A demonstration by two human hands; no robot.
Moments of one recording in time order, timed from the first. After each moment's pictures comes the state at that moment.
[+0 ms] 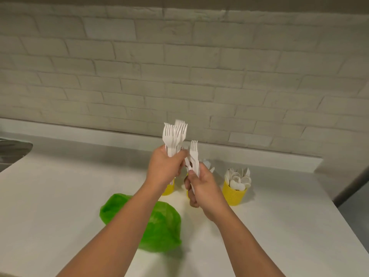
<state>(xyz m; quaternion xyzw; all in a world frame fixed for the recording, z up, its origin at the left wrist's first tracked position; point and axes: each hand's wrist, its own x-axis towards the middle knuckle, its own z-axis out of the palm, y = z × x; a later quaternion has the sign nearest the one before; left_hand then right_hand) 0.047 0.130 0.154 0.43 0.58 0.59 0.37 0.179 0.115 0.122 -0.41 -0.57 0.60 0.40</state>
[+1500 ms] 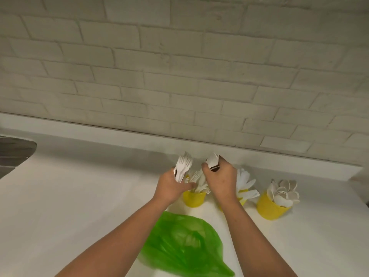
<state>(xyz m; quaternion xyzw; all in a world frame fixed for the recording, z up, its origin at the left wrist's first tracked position) -0.102 0.194 0.033 0.51 0.65 0.43 0.37 0.061 0.228 0.072 -0.60 -0.62 0.21 0.46</state>
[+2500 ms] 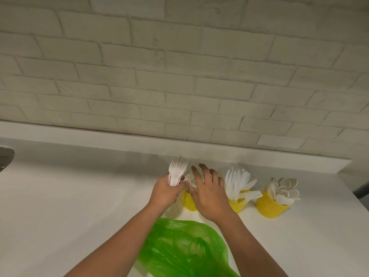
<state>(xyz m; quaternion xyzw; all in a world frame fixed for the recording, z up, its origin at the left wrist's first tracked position) -0.122 0.212 0.011 0.43 0.61 0.46 0.48 0.047 0.220 0.015 -0.55 -0.82 -0.04 0.14</state>
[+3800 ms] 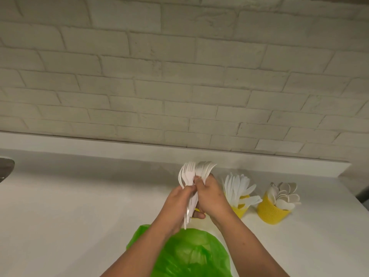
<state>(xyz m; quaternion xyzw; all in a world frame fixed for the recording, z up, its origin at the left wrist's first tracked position) -0.081 0.168 0.072 0.35 0.47 0.49 0.65 0.028 0.208 0.071 -0.61 -0.58 0.41 0.36</state>
